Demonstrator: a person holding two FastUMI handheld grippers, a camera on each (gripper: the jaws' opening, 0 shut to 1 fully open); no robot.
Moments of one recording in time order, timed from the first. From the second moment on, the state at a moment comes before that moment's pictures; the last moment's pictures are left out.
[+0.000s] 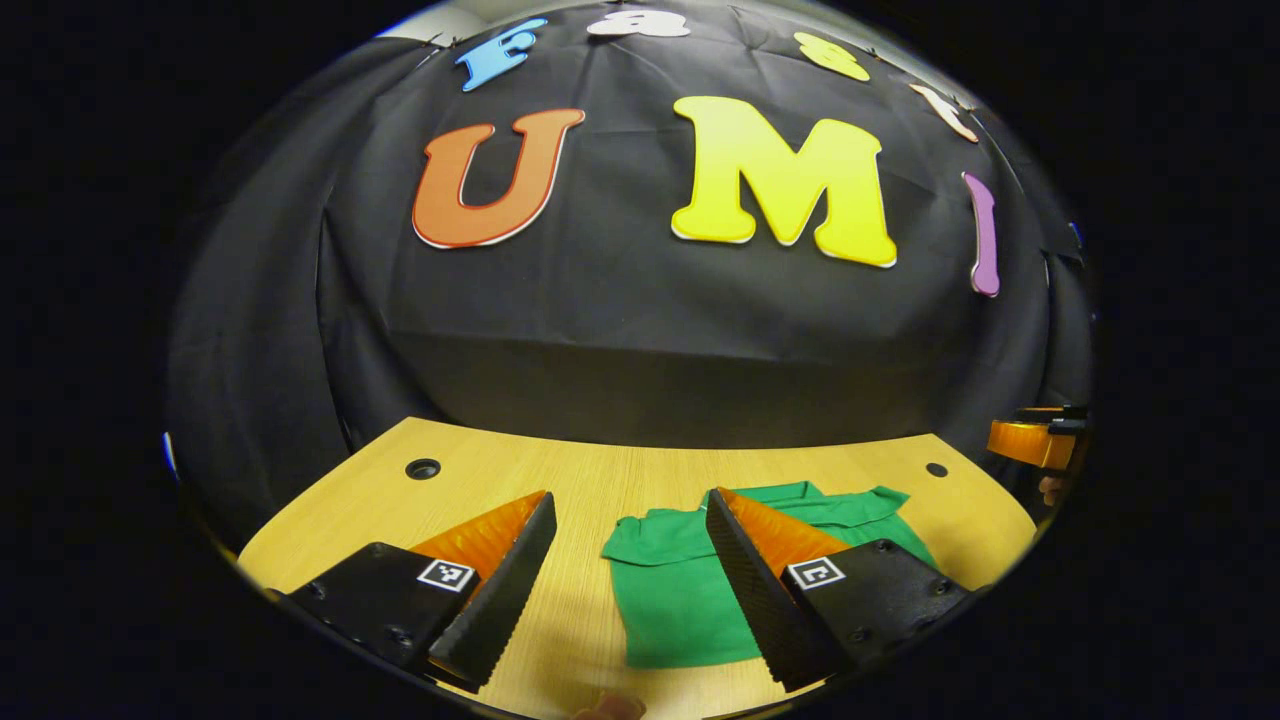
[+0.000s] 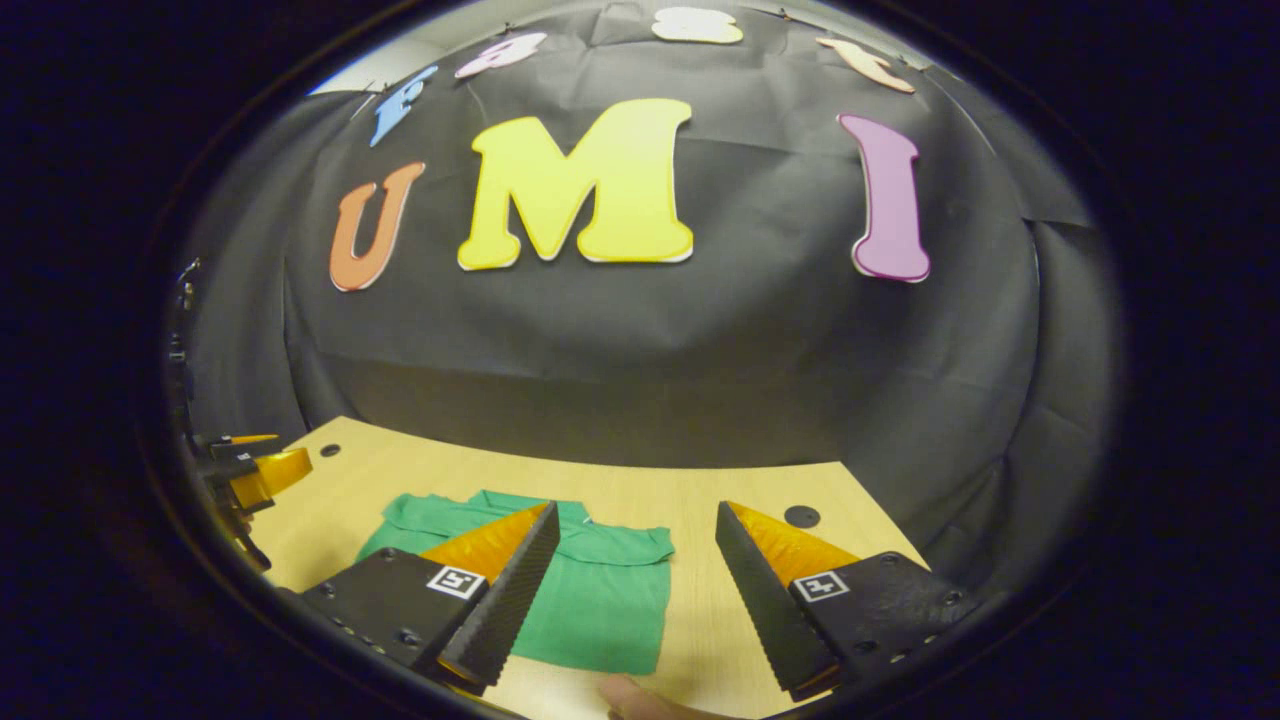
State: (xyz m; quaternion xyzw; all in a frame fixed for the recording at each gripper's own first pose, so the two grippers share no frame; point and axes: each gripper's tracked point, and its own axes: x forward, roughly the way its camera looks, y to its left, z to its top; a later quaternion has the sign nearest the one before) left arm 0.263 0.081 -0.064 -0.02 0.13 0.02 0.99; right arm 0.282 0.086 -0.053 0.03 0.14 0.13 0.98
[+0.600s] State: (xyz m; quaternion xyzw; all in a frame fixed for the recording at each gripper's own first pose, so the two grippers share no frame) left arm 0.054 0.030 0.014 0.01 0.05 0.02 1.00; right arm 0.052 -0.013 0.026 0.03 0.01 0.09 1.00
